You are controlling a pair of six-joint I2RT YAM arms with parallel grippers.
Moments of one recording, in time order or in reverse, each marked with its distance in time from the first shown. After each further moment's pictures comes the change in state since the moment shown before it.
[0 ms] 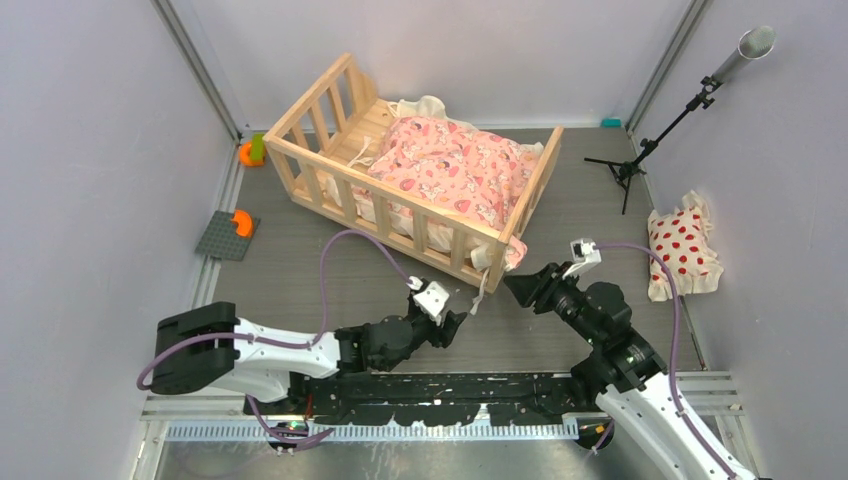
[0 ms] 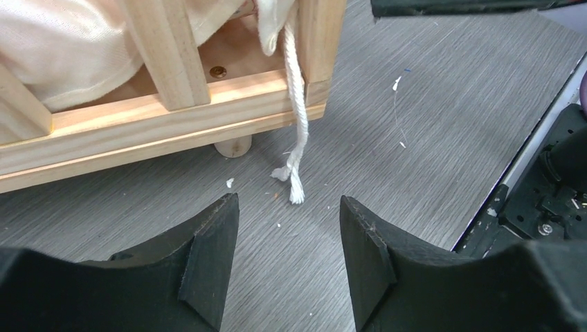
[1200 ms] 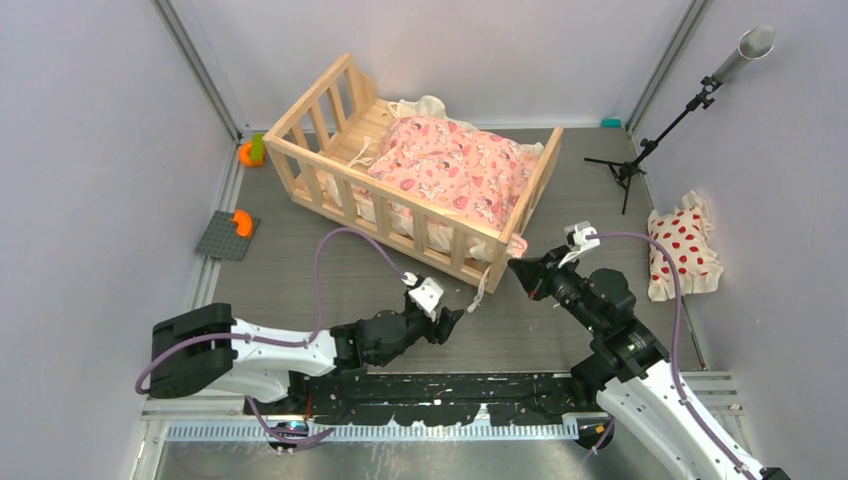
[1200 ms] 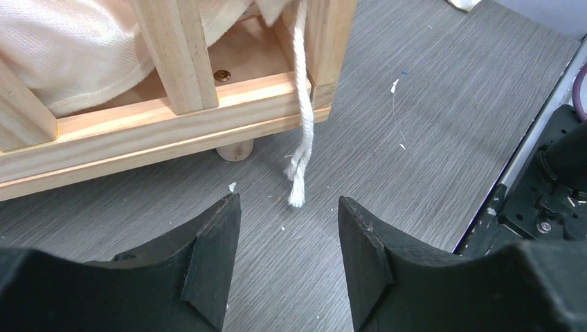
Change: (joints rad) left arm 0.052 -0.031 -0.040 0.029 0.064 0.005; right arm 0.000 0.115 0.073 0.138 -0.013 -0.249
